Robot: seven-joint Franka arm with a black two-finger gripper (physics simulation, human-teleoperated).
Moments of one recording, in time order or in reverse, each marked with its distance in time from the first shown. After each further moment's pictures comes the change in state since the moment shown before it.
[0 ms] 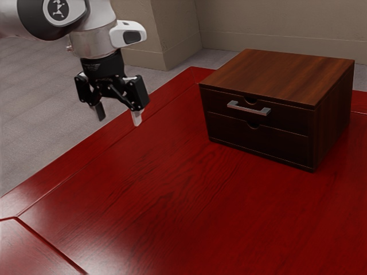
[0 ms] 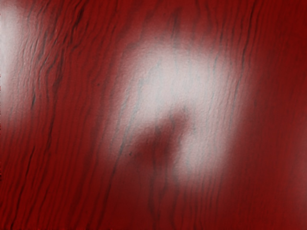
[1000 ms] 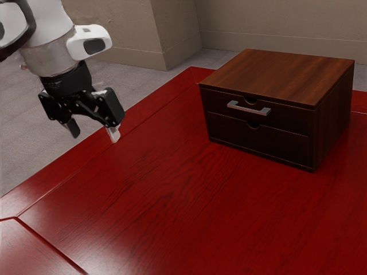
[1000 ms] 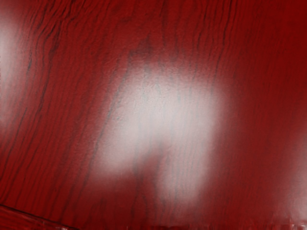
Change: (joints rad) arm 0.040 -0.313 -0.028 -0.285 -0.056 0.098 -0.064
